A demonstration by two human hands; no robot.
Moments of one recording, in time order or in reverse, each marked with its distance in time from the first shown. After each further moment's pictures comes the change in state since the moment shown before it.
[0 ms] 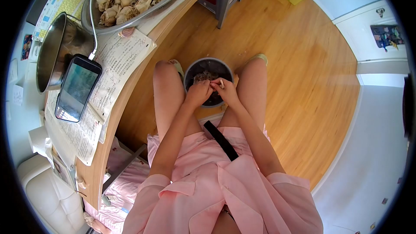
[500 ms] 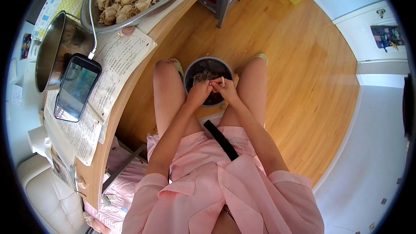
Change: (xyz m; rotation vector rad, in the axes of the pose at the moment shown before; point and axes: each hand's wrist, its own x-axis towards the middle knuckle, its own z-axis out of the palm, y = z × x) left_hand 0.000 0.003 0.001 -0.189 -0.095 -0.219; right_hand 0.006 0.025 0.001 0.296 -0.061 0.141
